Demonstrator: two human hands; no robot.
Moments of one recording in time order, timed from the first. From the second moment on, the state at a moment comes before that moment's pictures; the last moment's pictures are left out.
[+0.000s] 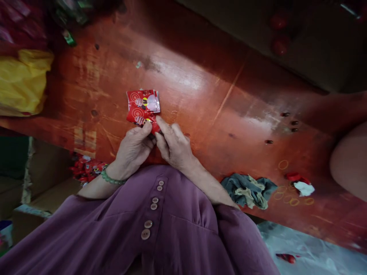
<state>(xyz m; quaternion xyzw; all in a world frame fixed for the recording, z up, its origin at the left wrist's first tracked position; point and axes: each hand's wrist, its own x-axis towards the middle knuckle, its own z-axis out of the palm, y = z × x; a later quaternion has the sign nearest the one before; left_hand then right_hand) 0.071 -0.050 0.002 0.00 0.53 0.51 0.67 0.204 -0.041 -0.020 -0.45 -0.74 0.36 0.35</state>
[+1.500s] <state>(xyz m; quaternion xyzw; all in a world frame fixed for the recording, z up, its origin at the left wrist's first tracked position) 0.072 -0.067 -0.013 0.12 0.50 0.58 0.63 0.206 -0.073 -0.003 -0.45 -0.68 0.47 0.33</state>
